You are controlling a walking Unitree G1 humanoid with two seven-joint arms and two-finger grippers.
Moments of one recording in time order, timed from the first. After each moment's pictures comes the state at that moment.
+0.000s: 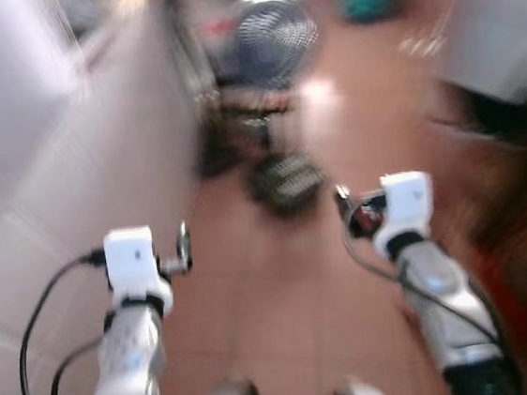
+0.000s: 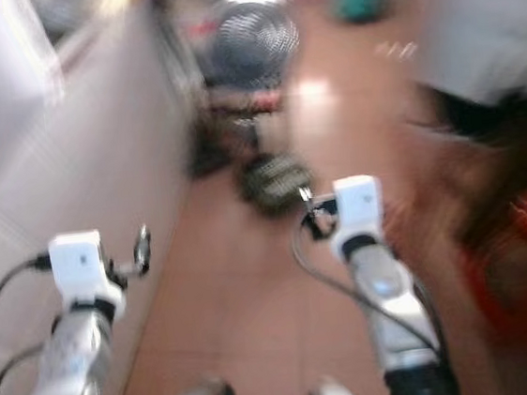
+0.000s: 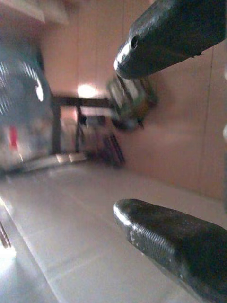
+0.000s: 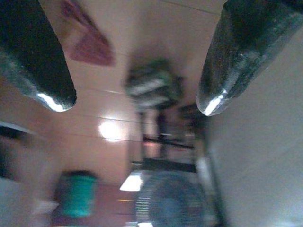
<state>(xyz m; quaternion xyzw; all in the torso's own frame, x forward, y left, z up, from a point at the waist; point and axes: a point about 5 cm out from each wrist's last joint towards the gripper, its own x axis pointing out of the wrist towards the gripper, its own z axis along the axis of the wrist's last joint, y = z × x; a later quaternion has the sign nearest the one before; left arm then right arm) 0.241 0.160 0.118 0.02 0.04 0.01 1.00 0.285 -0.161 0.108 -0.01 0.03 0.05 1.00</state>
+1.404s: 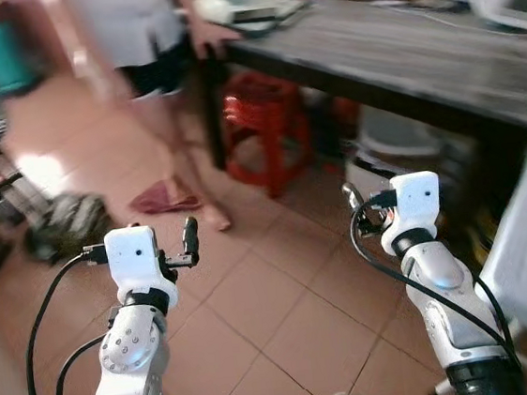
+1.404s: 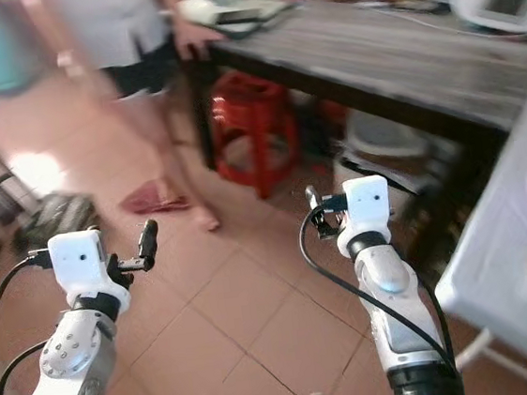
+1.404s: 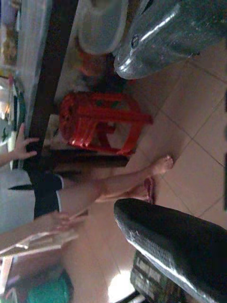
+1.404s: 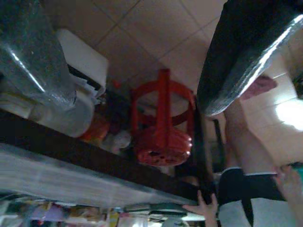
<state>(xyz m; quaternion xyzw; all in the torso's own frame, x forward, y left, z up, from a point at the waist) 0.237 0.154 0.119 -0.01 0.02 -0.01 1.00 0.284 -0.163 0.112 -0.02 0.02 0.04 1.00</state>
